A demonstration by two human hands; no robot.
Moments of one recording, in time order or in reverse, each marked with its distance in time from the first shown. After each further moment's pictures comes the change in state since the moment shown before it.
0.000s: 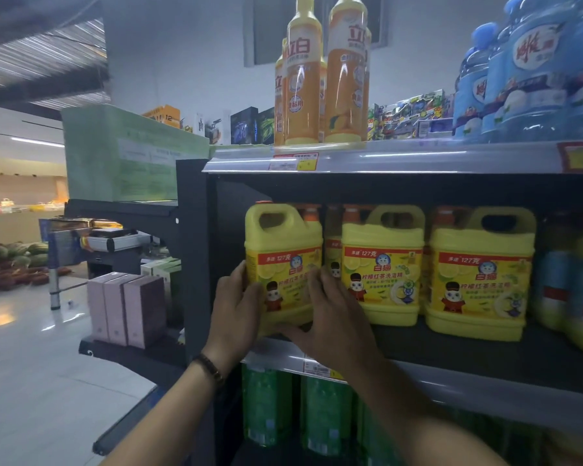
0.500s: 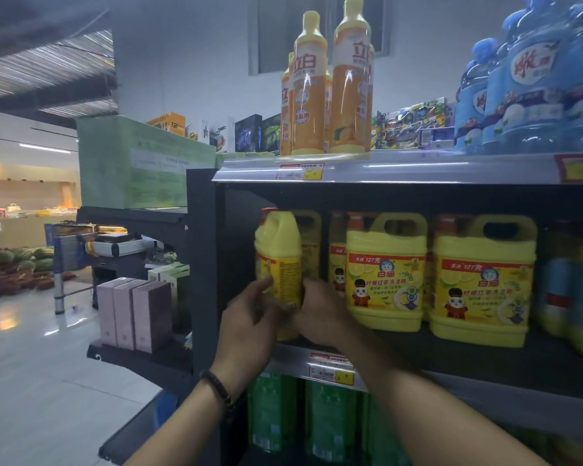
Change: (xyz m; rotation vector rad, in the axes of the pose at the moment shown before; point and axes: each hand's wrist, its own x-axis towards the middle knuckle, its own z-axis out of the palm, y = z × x) left_hand -0.022 0.006 0.004 0.159 0.073 -0.101; right_hand 0.040 -0.024 -0.015 0.599 -0.293 0.203
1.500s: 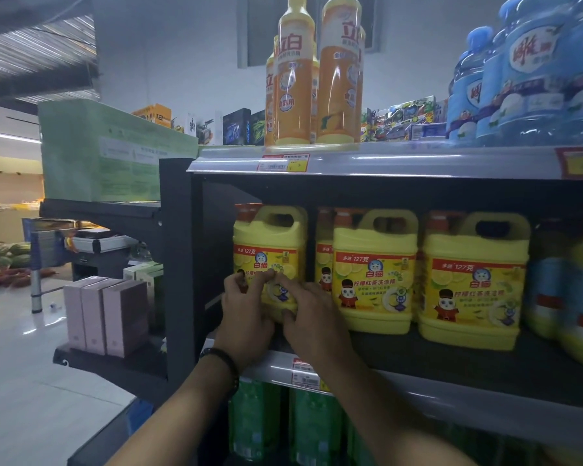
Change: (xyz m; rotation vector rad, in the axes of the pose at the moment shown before) left_hand 0.042 -0.046 0.040 0.372 -0.139 0.080; right_hand -0.009 0.028 0.014 -0.267 0.294 -0.096
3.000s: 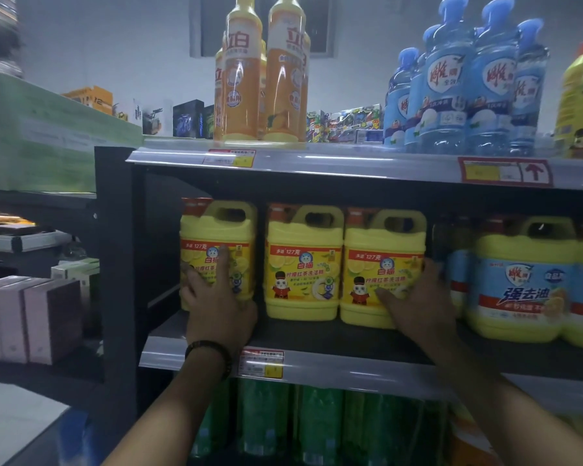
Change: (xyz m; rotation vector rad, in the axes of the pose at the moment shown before) left_hand -0.004 0.046 0.033 0.150 0.116 -0.144; right_hand -0.042 0.133 -0.186 -0.091 0.309 0.528
